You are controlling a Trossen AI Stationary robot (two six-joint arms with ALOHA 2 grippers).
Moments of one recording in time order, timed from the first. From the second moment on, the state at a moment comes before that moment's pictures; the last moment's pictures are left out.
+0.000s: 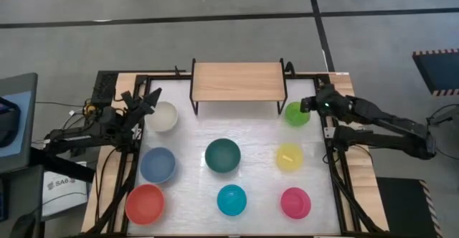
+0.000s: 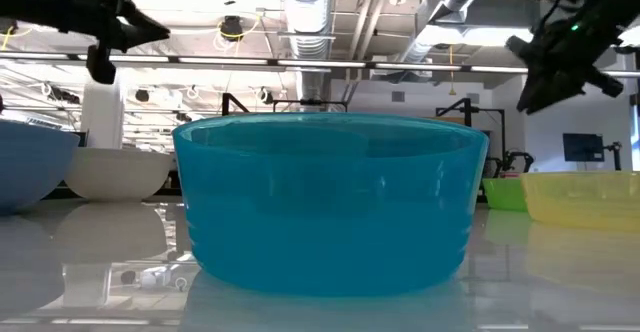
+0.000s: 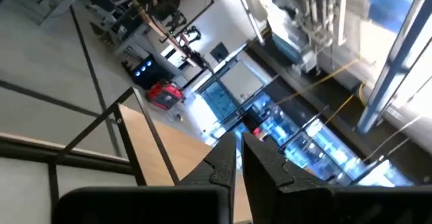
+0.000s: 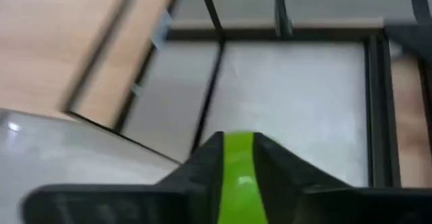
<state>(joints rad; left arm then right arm) 0.15 0.19 0.22 0.25 -0.71 -0.66 -0.46 0.62 0.62 -0.82 0.46 0.83</state>
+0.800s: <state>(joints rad) 0.27 0.67 0.59 0.04 -0.51 -0.49 -0.86 1.20 0.62 -0.84 0.13 0.64</state>
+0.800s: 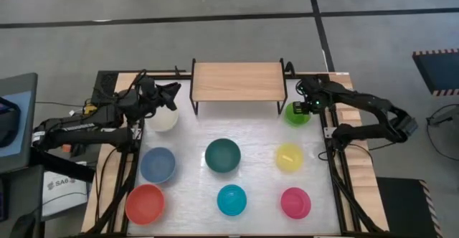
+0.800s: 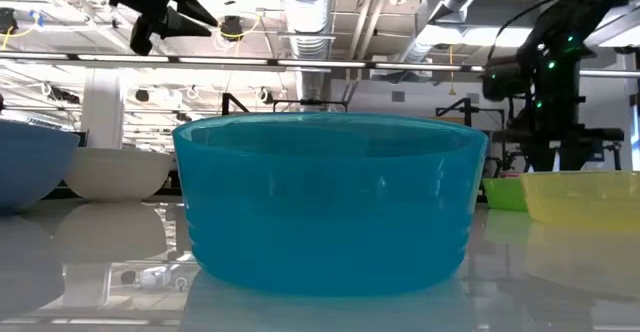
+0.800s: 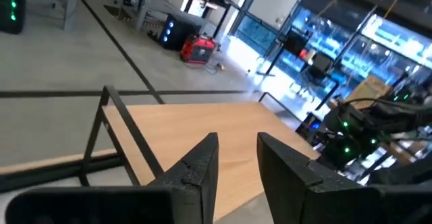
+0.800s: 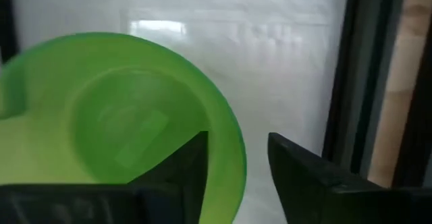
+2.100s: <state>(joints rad) 0.30 0.93 0.85 -0.12 -0.37 -0.28 -0.78 1.03 1.12 -0.61 0.33 0.53</state>
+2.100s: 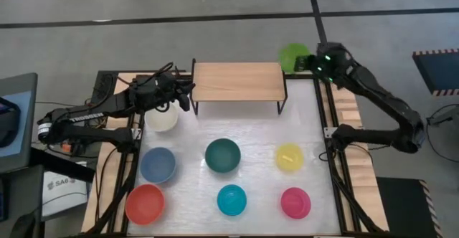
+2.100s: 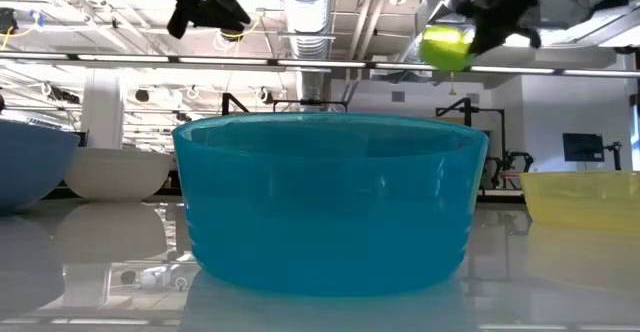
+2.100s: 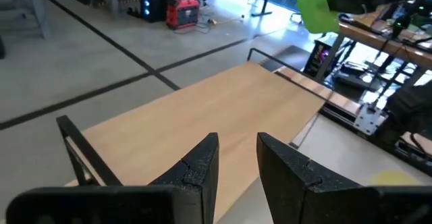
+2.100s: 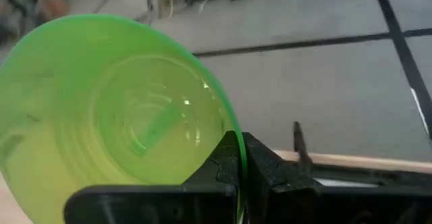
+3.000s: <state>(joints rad) 0.24 0.93 0.85 -0.12 -0.46 -0.33 -0.67 1.43 1.26 -0.72 0.18 0.48</state>
